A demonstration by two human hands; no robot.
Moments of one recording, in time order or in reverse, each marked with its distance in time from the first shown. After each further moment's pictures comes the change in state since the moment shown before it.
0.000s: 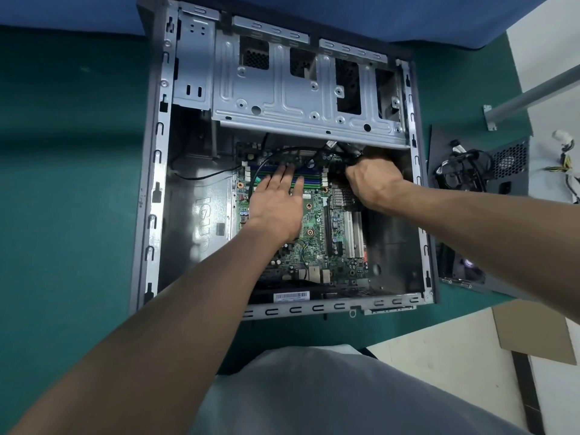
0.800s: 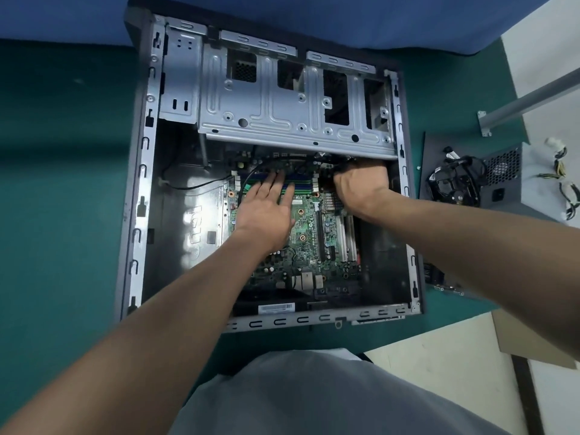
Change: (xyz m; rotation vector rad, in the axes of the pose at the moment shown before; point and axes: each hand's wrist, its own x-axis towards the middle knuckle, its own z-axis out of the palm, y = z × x) left_hand 0.002 -0.004 0.002 0.033 0.021 0.026; right_hand -0.002 -0.009 -0.011 0.008 -0.110 0.139
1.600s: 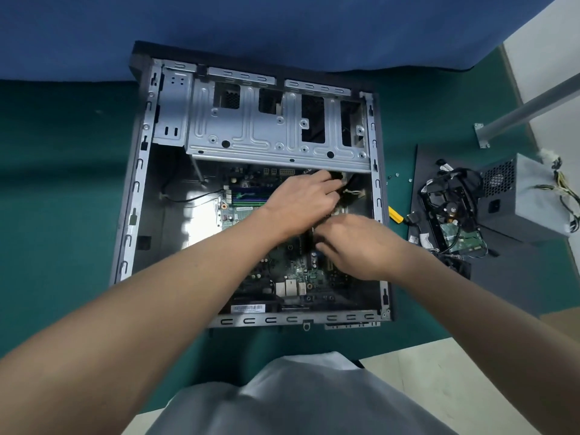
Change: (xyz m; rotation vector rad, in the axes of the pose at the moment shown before) left_hand 0.011 0.048 -0.076 0.136 0.456 0.455; right_hand -0.102 0.026 -0.011 0.321 0.136 -0.536
